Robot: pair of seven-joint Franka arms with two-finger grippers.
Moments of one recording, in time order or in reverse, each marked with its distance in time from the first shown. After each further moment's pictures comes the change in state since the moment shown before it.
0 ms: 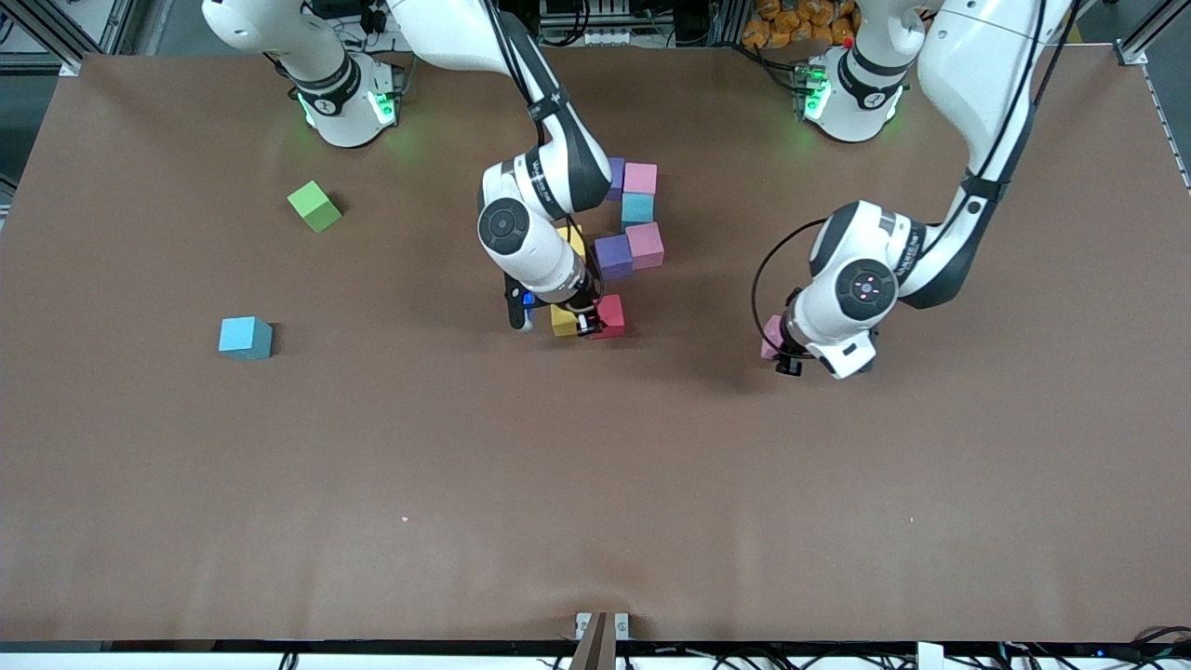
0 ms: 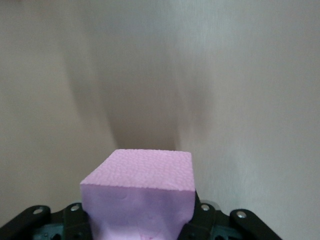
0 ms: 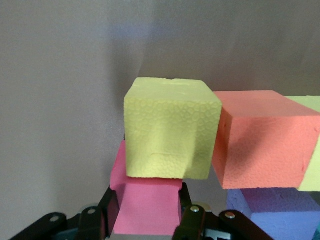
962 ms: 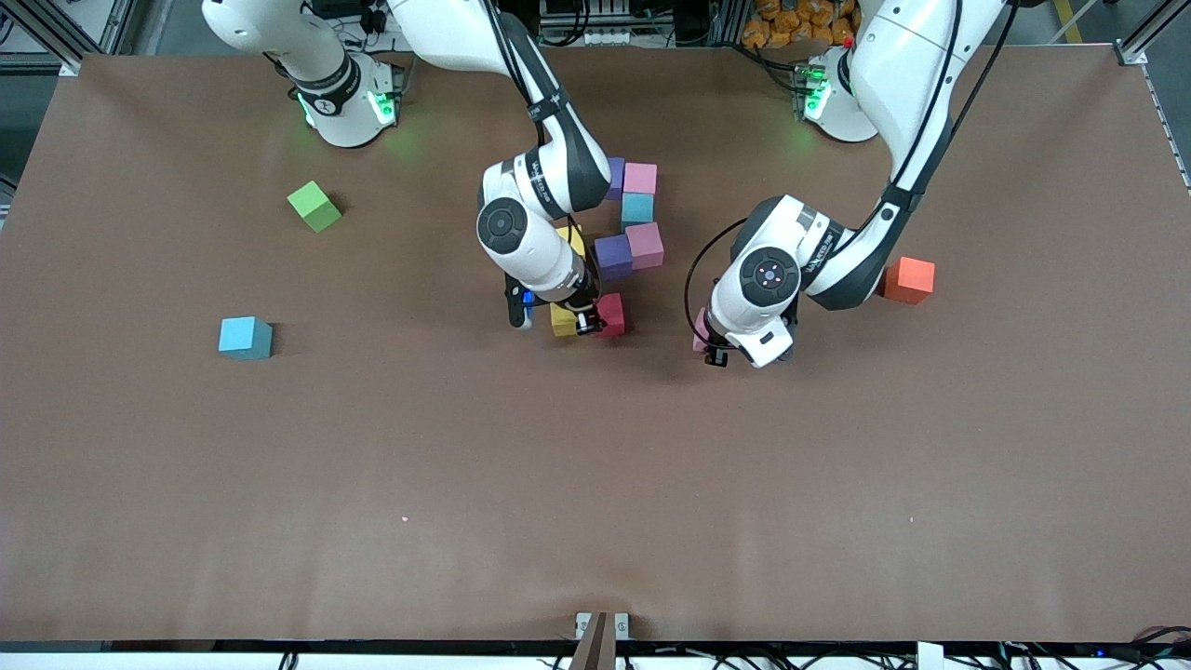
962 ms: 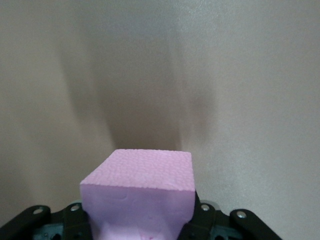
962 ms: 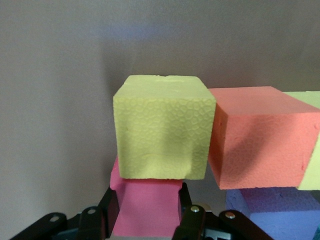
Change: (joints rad) left arm -0.156 0.082 0.002 0.108 -0.023 0.000 -0.162; right arm 0.001 -0.001 0.008 -0.013 0.029 0.016 -0.001
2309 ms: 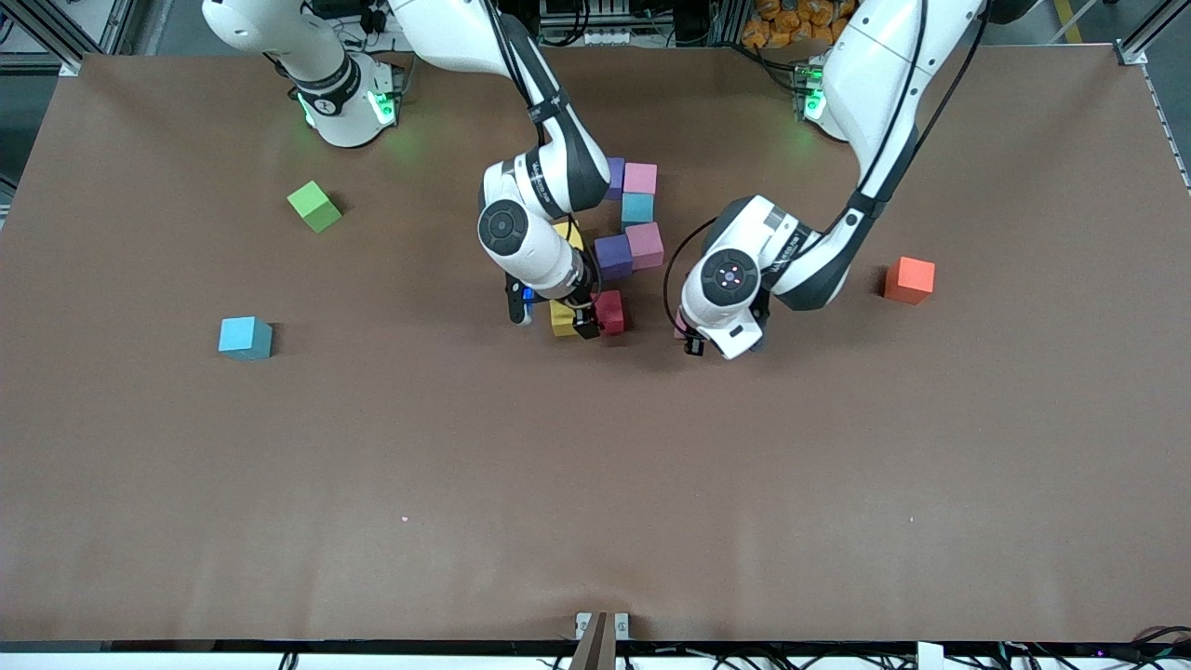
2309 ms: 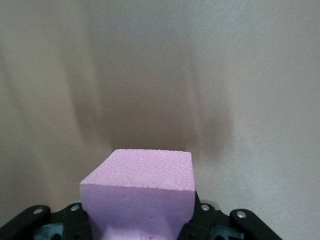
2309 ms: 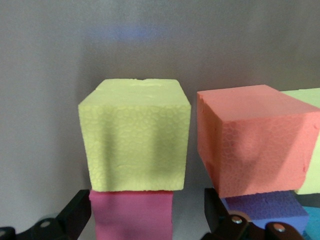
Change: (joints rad) left arm -0.086 0.062 -0.003 0.045 -0.002 -0.052 -0.088; right arm 0.002 -0.002 0.009 -0.017 0.008 -0.020 0.005
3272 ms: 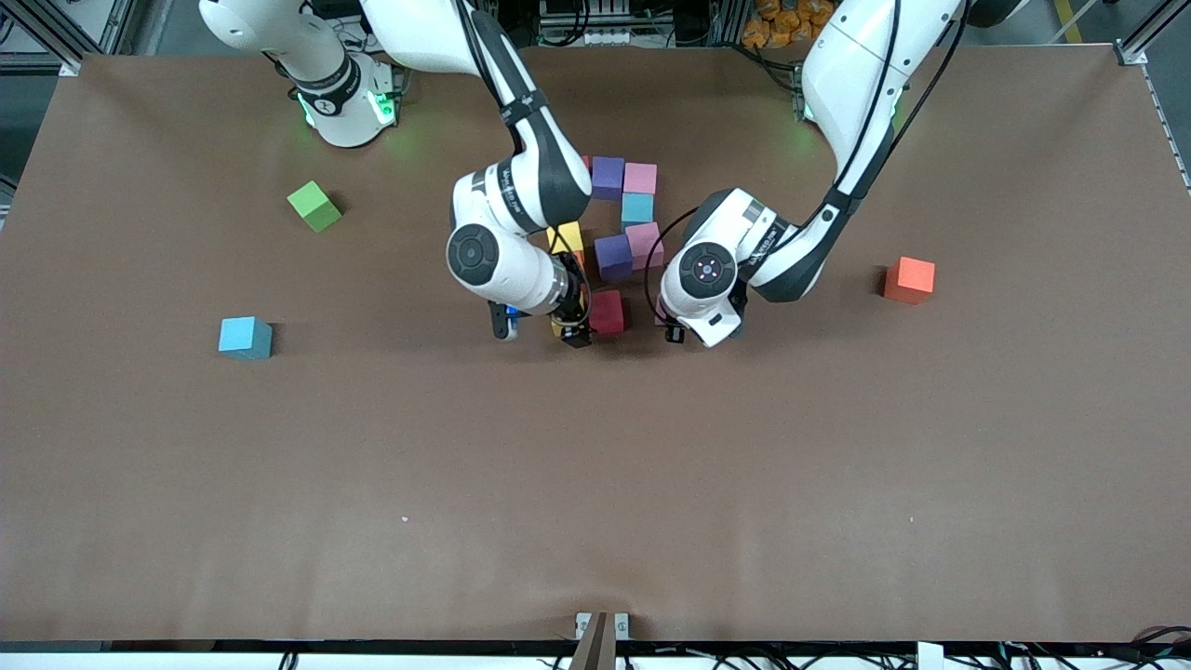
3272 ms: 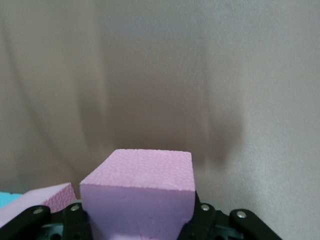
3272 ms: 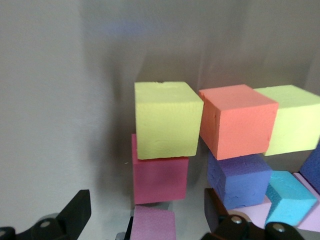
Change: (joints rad) left arm -0.045 0.023 0.001 0.025 -0.075 -0.001 -0.045; right arm -0.063 -0.017 -0.117 0.129 -0.011 -0.309 -0.016
